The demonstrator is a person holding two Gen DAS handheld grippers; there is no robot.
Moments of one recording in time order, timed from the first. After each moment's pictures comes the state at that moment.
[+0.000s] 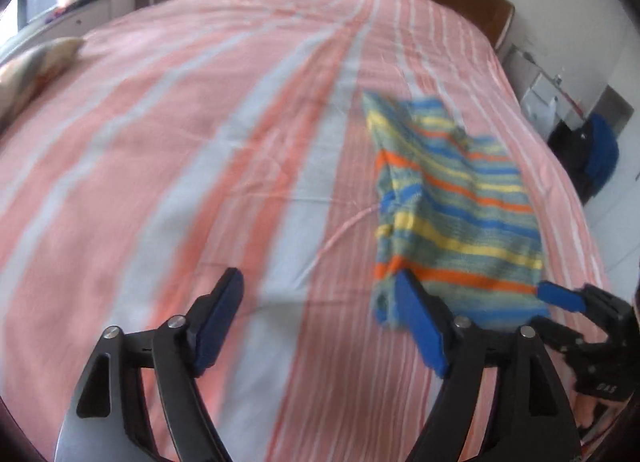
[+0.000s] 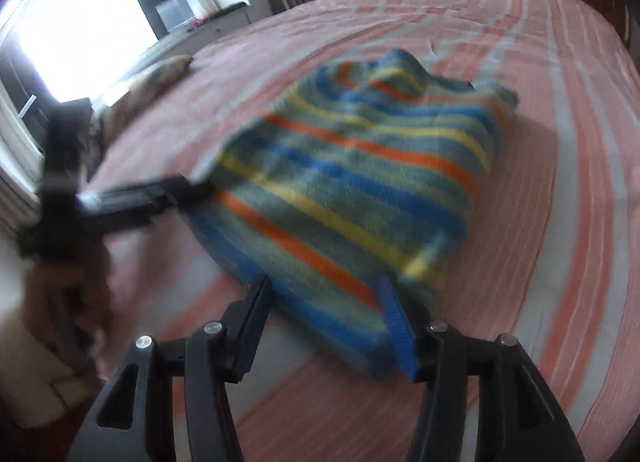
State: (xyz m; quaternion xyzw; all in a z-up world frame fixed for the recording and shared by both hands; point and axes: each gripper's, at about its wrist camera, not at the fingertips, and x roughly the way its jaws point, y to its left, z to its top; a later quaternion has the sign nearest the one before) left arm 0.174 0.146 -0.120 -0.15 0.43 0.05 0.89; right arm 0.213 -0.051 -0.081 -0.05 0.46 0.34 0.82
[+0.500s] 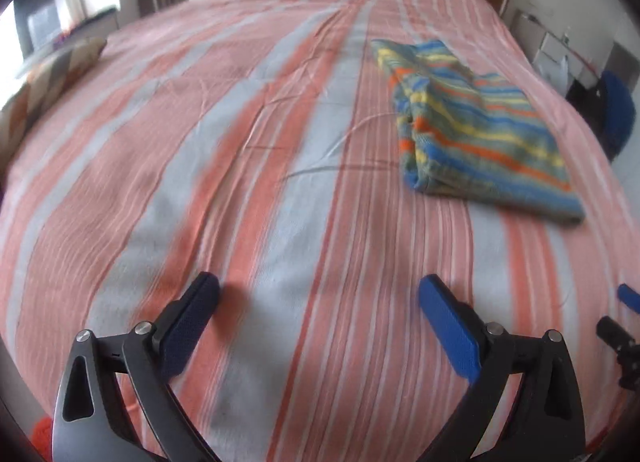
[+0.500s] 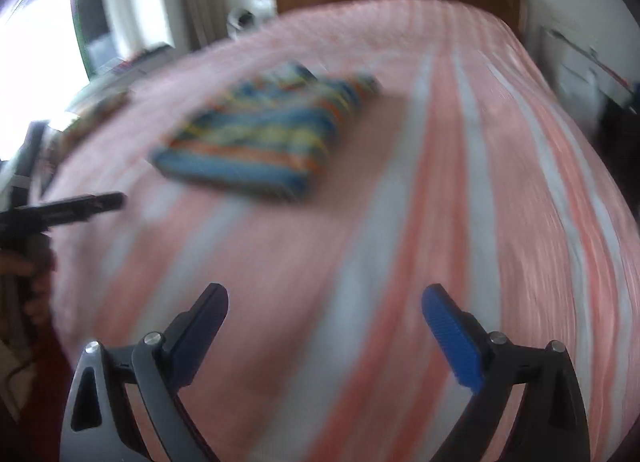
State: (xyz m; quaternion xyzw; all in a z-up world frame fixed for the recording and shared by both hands) left arm 0.141 0.124 -0.161 -0.07 0.46 0.07 0.88; right arm 0.108 -0.130 -0.095 -0.03 0.47 0.14 0.87
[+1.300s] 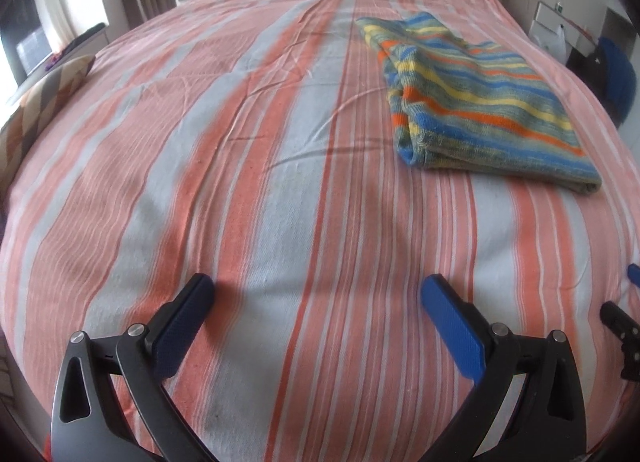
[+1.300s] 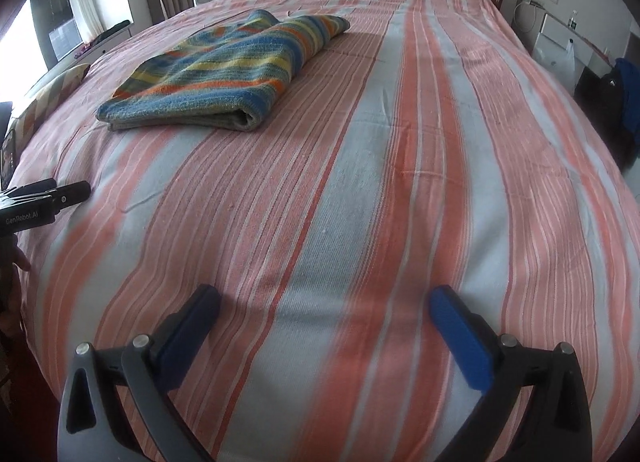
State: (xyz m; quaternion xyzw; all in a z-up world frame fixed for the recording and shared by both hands) left arm 0.143 0.115 -0.170 -0.03 0.48 0.07 0.87; right arm 0.116 -0.118 -0.121 -0.04 0.49 0.12 0.86
